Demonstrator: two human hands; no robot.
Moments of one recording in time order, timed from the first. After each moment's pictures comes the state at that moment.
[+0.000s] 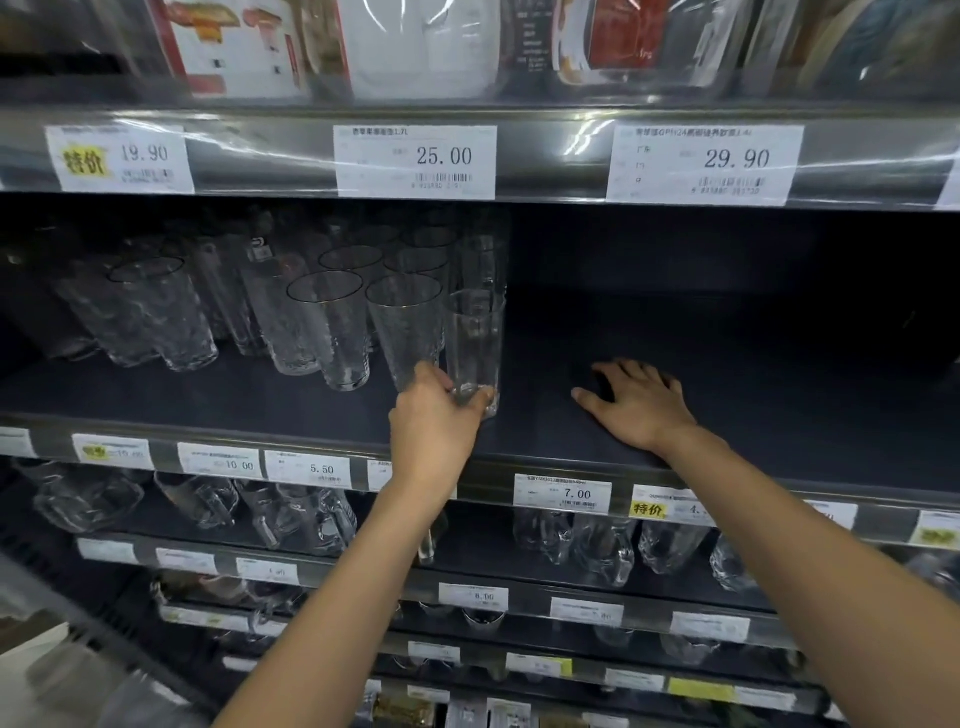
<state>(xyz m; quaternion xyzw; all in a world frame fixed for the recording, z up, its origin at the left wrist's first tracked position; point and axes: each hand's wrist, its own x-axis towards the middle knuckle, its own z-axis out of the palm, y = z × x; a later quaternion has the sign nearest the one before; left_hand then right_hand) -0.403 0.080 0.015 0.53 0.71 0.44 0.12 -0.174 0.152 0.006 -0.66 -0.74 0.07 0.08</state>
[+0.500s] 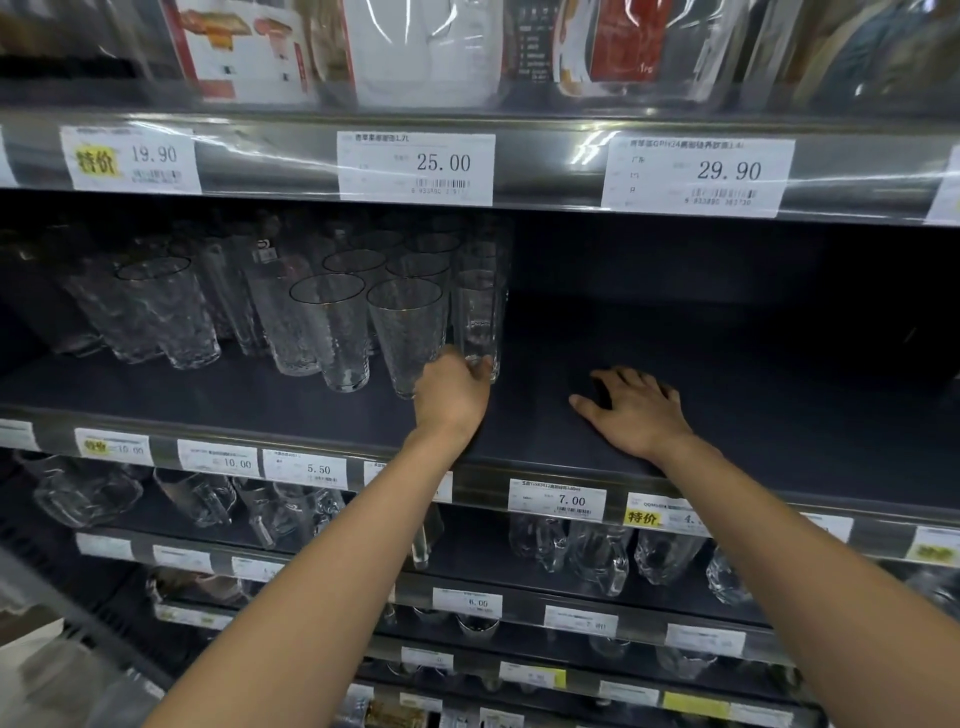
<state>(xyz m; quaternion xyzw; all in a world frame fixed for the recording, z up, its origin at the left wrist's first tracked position) -0.391 0.133 0.020 0.55 0.72 0.40 0.16 -0.173 0.152 0.006 -0.66 -0.74 0.08 0.08</state>
